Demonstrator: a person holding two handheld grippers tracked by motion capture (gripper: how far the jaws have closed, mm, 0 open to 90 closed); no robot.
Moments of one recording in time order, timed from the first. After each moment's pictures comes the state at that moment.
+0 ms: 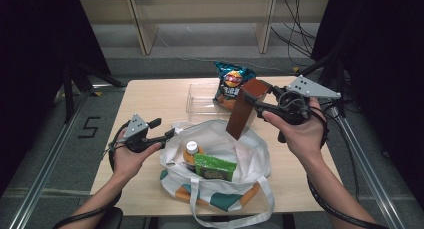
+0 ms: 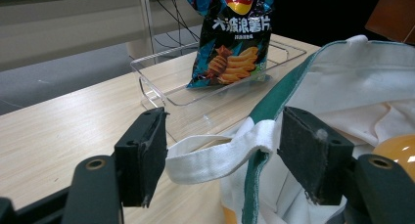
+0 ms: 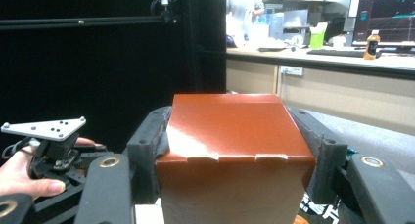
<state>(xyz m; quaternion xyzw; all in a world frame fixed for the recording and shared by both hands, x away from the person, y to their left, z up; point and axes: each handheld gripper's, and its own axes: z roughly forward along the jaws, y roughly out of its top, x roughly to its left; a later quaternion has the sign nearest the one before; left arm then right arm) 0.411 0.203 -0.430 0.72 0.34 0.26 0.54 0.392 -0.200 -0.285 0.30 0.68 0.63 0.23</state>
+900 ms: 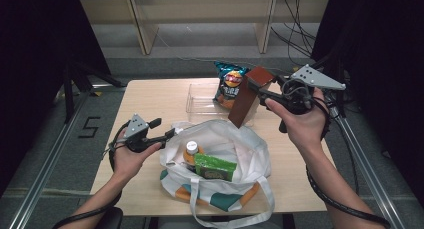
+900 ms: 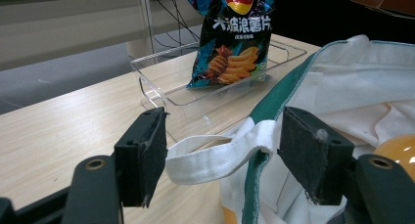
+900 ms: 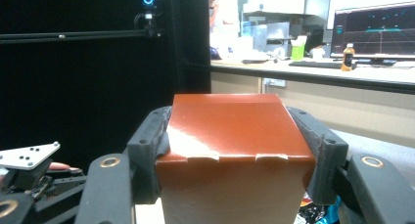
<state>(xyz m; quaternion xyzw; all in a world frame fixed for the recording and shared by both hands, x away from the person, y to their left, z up) 0.412 0.203 -0.431 0.72 0.34 0.26 0.54 0.407 -0.204 -0.271 0.31 0.66 0.64 0.25</state>
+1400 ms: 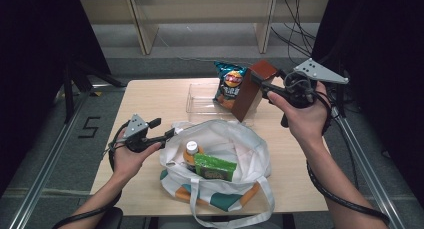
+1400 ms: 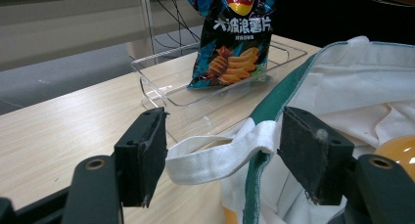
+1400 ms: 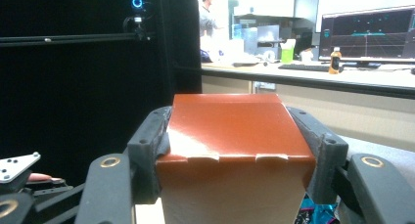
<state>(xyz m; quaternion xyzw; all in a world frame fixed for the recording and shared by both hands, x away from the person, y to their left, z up) 0.412 0.204 -0.430 0.72 0.34 0.26 0.54 0.415 -0.208 -0.264 0.32 0.65 0.64 0.27</state>
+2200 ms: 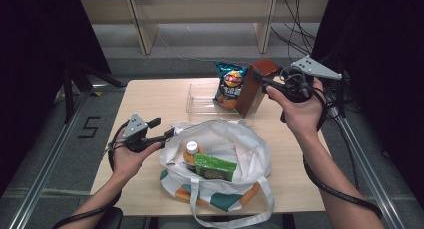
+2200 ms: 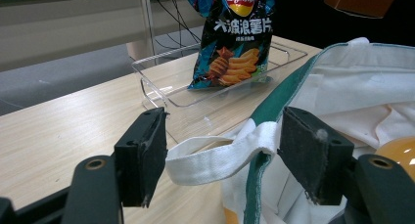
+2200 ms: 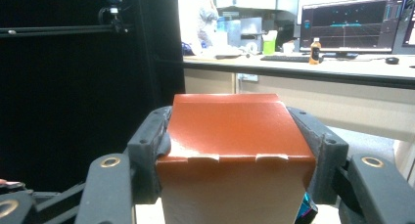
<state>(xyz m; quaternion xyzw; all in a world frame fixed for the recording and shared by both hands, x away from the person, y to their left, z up) 0.412 0.204 -0.430 0.72 0.34 0.26 0.55 0.438 -0.211 -0.274 0.36 0.64 0.62 0.28</state>
